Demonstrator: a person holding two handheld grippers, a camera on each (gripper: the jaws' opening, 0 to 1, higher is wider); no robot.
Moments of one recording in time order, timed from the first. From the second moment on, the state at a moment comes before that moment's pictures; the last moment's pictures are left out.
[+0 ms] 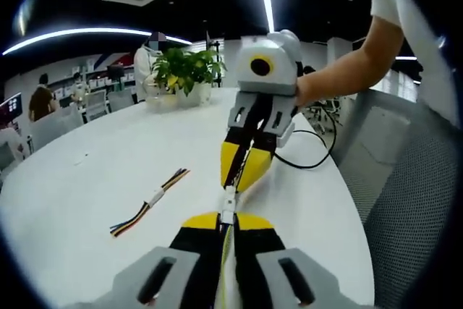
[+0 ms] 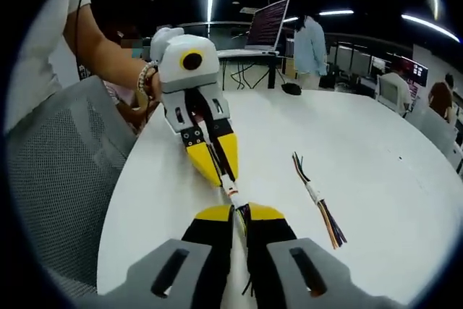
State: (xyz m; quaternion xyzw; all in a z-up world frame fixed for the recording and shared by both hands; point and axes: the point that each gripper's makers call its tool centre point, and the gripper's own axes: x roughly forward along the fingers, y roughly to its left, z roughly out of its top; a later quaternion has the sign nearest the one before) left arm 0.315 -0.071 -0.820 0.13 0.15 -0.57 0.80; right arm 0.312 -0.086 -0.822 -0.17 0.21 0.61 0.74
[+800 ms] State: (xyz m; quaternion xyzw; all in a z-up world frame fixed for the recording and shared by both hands) left arm 0.306 -0.069 -0.812 0.13 0.17 -0.58 0.78; right arm 0.304 -0.074 -0.813 -0.17 0.21 0.63 0.73
